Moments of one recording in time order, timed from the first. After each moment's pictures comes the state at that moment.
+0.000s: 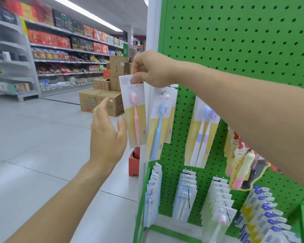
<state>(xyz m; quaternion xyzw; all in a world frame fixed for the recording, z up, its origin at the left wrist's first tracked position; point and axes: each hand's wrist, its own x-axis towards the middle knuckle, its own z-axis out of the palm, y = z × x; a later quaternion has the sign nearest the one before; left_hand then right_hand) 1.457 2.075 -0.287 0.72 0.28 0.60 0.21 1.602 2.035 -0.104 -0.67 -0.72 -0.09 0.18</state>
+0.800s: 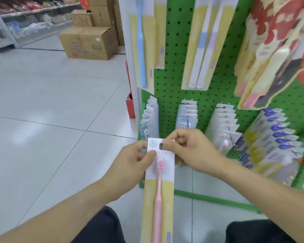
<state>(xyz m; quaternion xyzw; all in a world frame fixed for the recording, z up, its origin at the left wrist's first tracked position) 1.440 1.970 -0.443 0.72 0.28 0.12 0.62 1.608 1.867 -0.440 -0.70 -0.45 0.31 0.46</state>
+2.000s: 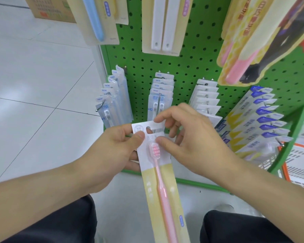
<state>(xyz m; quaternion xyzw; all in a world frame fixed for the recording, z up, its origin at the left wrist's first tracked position) 1.514 1.939 -0.456 0.60 0.33 0.07 0.73 1.666 1.825 -0.459 -0.75 -0.55 0.11 0.36</state>
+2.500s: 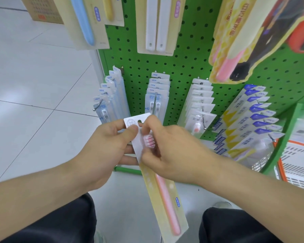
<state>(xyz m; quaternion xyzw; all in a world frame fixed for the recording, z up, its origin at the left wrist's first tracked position) 1.516 1.934 -0.452 0.57 0.35 0.13 0.73 1.644 1.829 -0.459 -0.72 -0.65 0.10 0.20</state>
